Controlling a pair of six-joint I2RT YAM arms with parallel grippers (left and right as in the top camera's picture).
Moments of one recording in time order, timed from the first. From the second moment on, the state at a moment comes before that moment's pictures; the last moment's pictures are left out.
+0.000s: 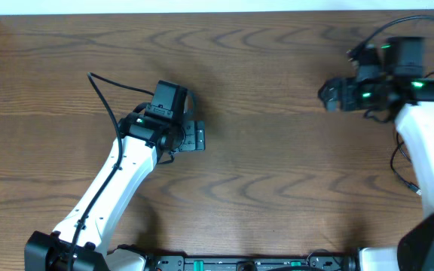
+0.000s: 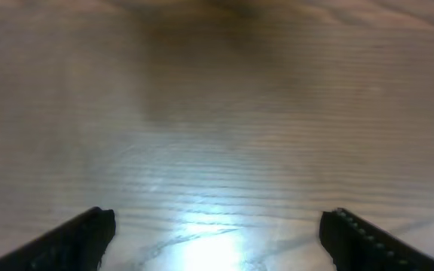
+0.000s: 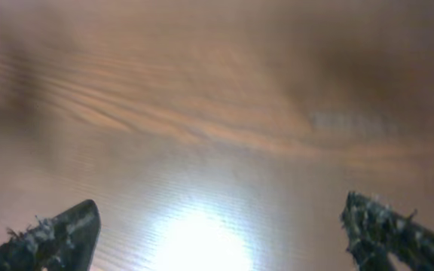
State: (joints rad) left arm -0.32 1.44 1.07 -0.84 0.02 -0.35; right arm -0.01 1.58 1.33 -0.81 -0.25 -0.04
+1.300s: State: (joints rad) left arm -0.32 1.36 1.06 -1.38 0.08 -0.48; right arm 0.24 1.50 1.30 -1.25 -0.04 0.13
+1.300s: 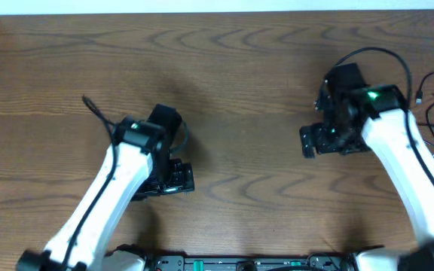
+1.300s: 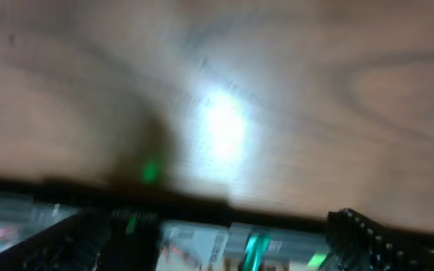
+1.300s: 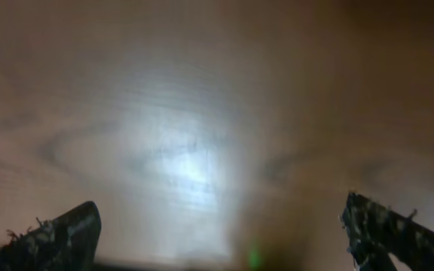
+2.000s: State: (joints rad) left arm -0.32 0.45 0.82 -1.10 -0.16 -0.49; right arm 0.24 0.61 0.87 -0.89 0.09 0.12
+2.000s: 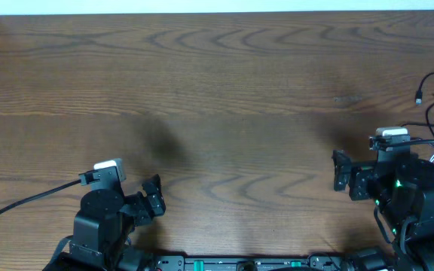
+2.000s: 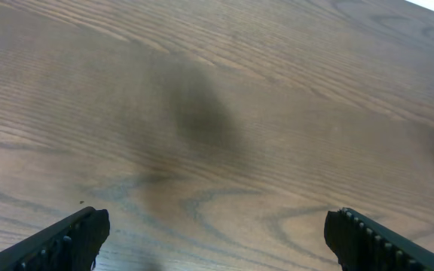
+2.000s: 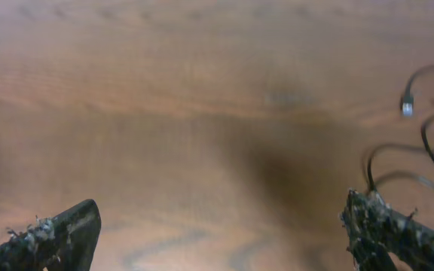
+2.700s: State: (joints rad) left arm -0.32 0.45 0.82 -1.10 -0.16 -0.49; right arm 0.24 0.61 0.87 -1.15 0.11 0.12
